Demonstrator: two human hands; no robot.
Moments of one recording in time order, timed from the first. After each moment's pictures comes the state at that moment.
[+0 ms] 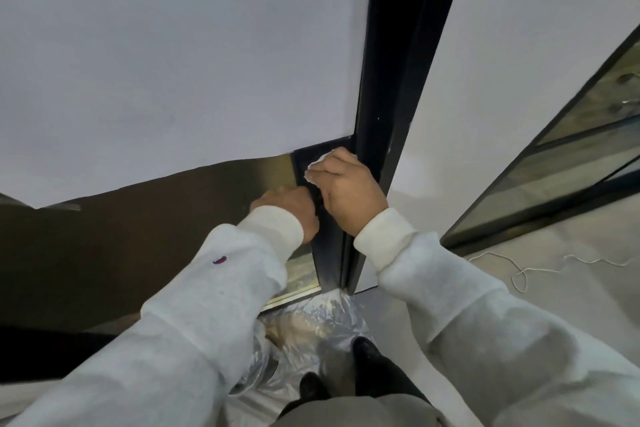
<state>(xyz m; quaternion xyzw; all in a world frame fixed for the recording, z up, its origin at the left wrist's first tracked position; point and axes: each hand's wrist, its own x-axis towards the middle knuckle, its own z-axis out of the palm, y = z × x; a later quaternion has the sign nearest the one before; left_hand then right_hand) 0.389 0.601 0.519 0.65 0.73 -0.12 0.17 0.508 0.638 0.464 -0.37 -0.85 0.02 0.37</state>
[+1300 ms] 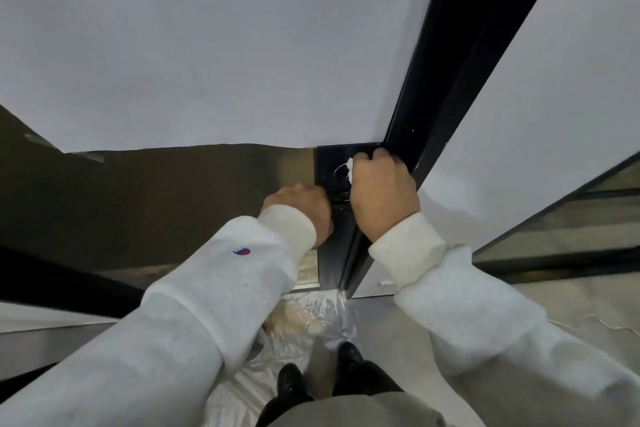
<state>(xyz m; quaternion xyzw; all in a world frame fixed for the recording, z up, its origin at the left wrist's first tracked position) 0.392 0.601 0.504 0.64 0.75 -0.09 0.15 0.511 0.627 0.521 -0.57 -0.82 -0.01 0.11</state>
